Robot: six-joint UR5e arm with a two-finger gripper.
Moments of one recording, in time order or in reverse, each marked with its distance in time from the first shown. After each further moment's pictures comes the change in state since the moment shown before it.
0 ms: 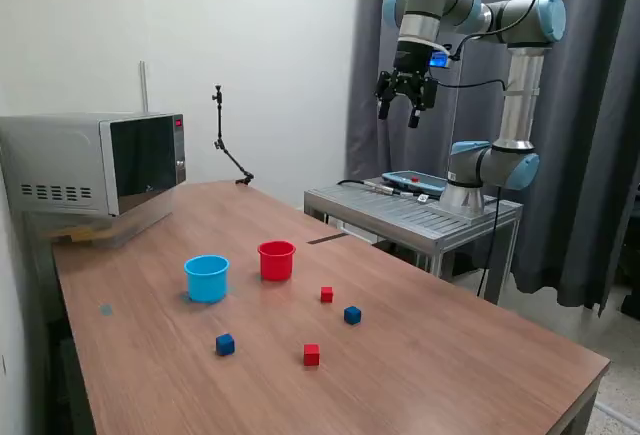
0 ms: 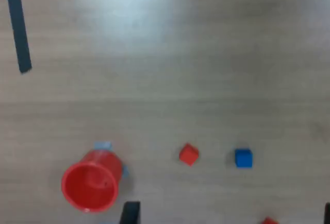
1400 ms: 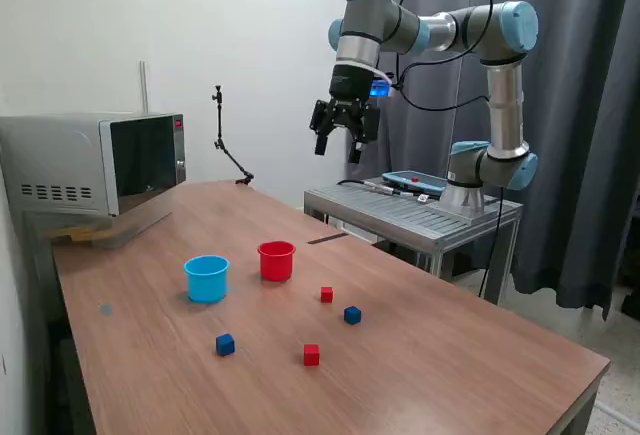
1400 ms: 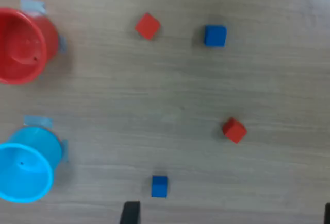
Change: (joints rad) arm -0.012 0.401 -0.312 -0.197 0.117 -0.122
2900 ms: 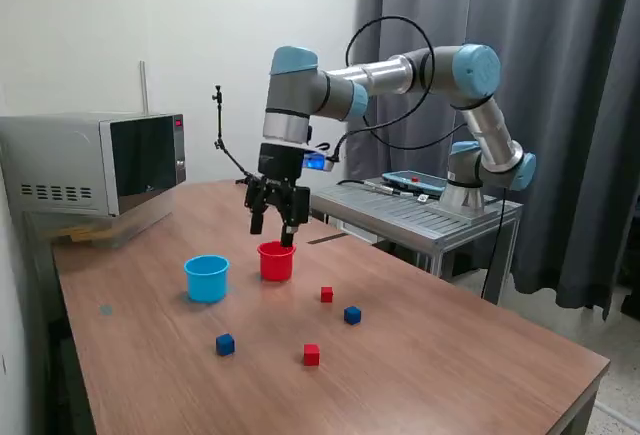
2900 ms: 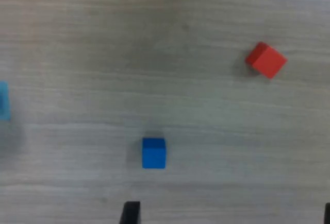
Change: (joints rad) arm -0.026 0.436 -0.399 -0.028 0.071 -0.007
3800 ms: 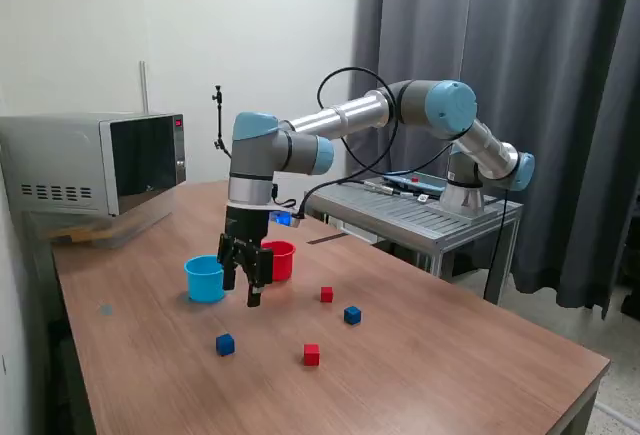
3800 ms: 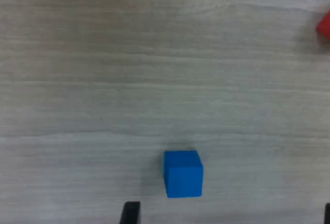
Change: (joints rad) arm -0.031 0.229 -0.172 -0.030 0.048 -0.001
